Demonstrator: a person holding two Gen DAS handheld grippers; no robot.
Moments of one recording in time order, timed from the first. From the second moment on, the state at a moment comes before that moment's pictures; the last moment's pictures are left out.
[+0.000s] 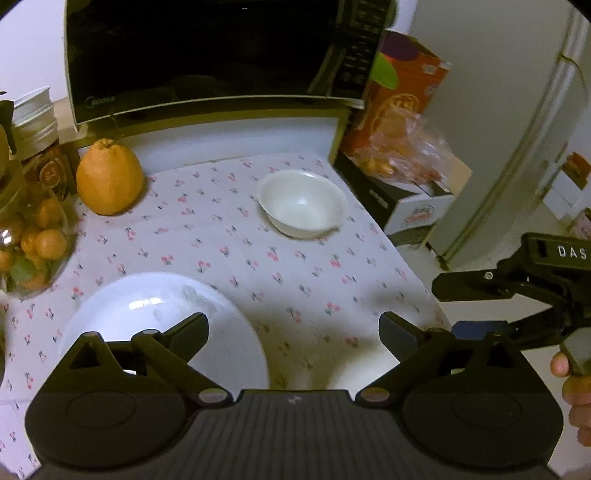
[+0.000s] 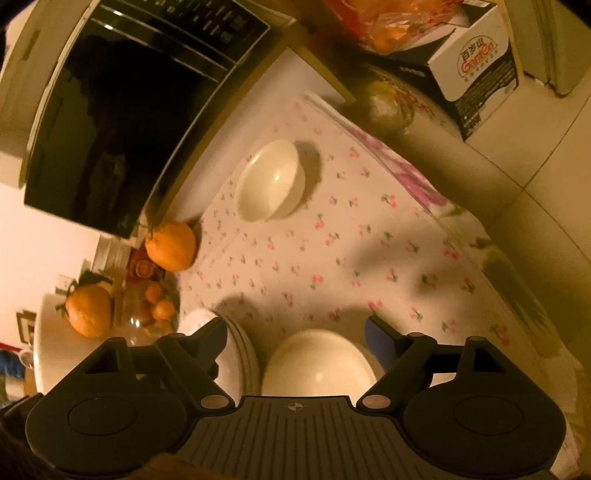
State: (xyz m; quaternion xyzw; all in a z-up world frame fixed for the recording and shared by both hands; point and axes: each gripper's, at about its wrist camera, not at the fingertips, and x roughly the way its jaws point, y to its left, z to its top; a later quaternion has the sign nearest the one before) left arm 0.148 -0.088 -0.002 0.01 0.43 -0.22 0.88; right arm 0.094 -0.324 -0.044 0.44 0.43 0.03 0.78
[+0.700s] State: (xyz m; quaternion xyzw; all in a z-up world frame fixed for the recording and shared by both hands) left arm 0.266 -0.108 -0.022 -0.05 0.46 -0.24 0.85; right arm 0.182 -0.356 -0.092 0.53 0.34 0.06 0.78
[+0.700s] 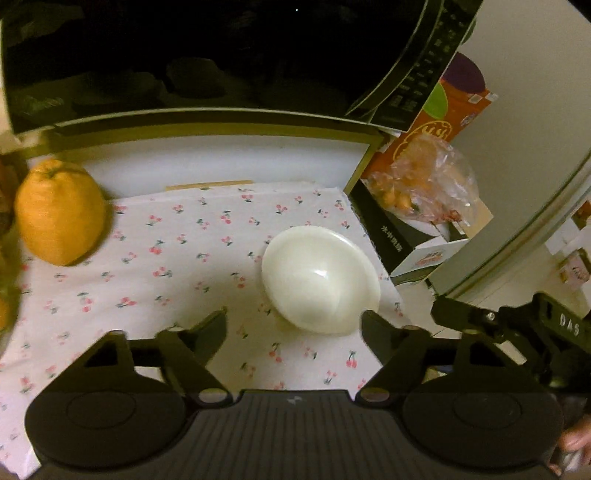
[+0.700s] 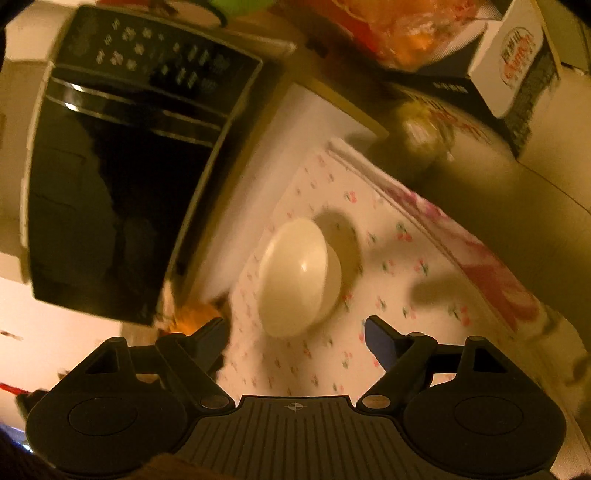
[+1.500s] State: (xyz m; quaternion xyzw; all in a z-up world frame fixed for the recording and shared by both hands) left arm 0.301 -0.110 -0.063 -0.10 0.45 -0.23 0.85; right arm 0.212 -0.346 -0.134 0.55 0.32 0.03 0.77
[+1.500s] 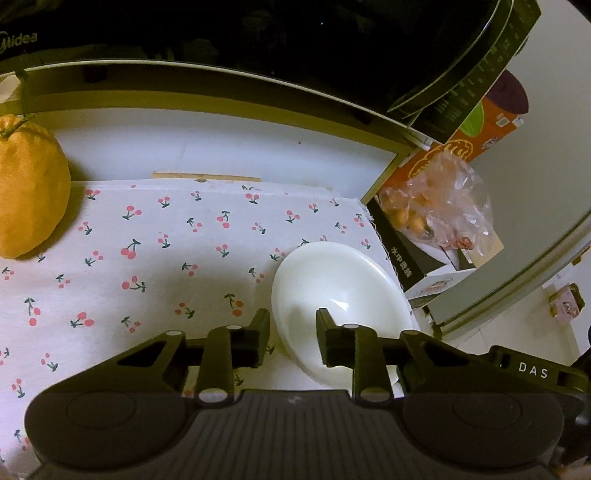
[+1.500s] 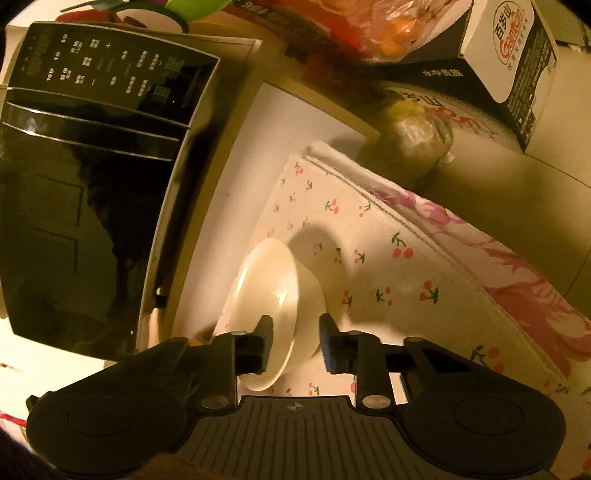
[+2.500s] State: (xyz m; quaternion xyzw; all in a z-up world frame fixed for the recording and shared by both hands) left arm 0.257 -0.091 -0.027 -0.08 0.42 -0.21 0.88; right arm 0.181 -0.324 -0.087 0.52 0.32 0.05 0.79
